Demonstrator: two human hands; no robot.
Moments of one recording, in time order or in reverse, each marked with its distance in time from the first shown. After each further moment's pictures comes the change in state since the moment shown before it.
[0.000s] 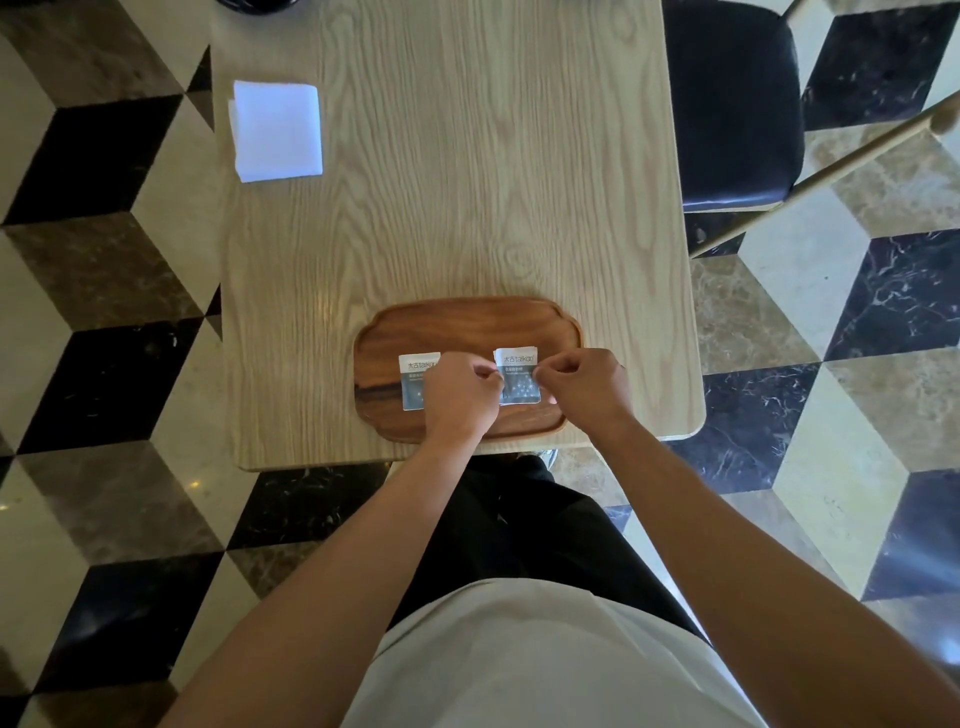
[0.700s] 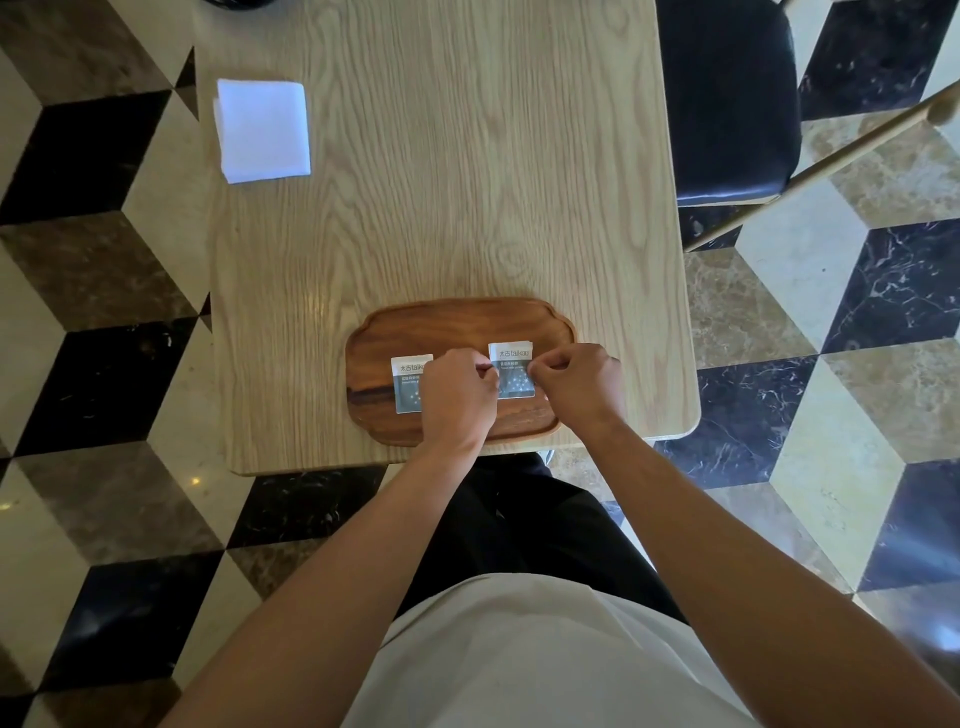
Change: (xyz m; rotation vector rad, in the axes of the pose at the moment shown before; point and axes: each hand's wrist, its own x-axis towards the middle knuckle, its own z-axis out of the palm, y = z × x) left_hand 0.005 -0.003 0.011 0.160 0.143 0.171; right_hand 0.002 -0.006 0.001 -0.109 0.056 -0.042
